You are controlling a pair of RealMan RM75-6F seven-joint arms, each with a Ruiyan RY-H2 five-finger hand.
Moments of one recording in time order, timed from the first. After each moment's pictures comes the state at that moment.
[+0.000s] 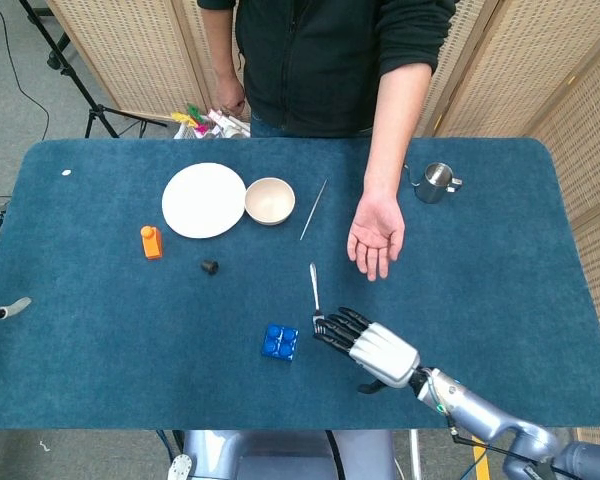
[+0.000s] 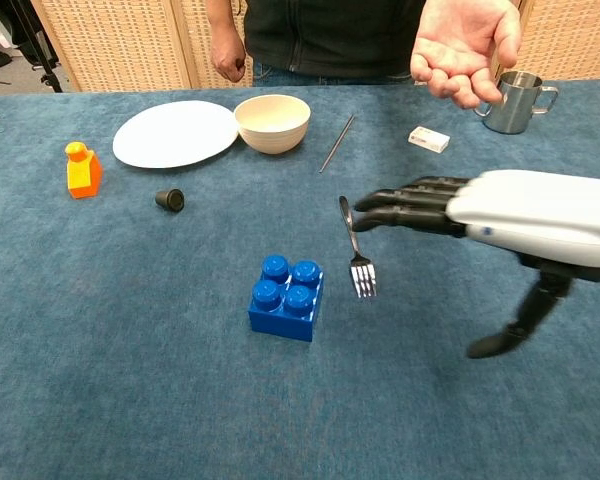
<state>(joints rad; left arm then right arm) -0.28 -1.03 -0.04 -1.36 1.45 1.42 -0.54 0.60 -1.37 0.01 -1.58 -1.86 0.97 0.04</state>
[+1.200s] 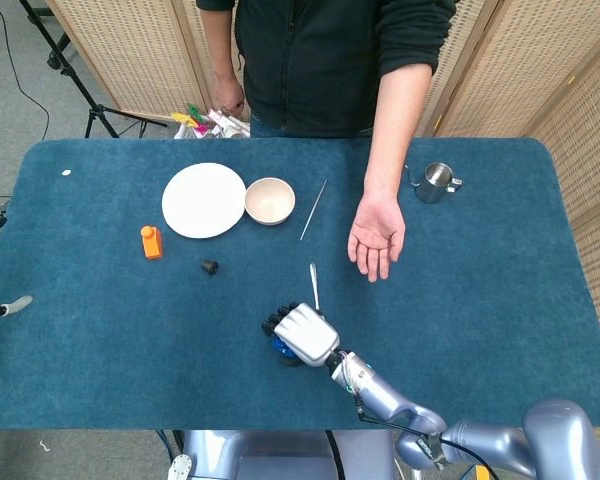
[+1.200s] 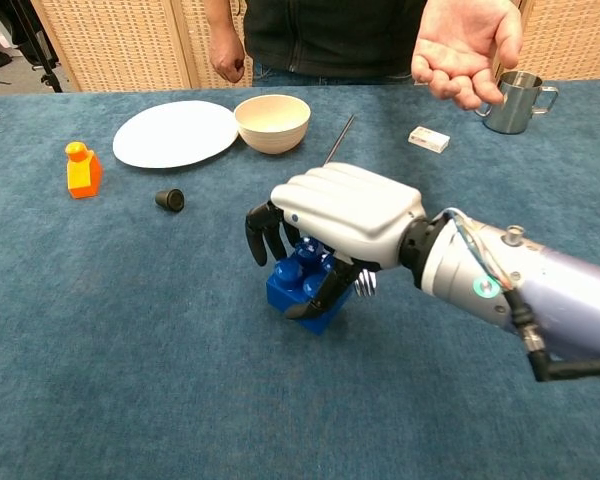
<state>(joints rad) -0.28 -1.03 -0.07 -1.33 1.47 1.33 -0.60 0.74 -1.80 0.12 -1.38 -1.59 0.99 -0.26</state>
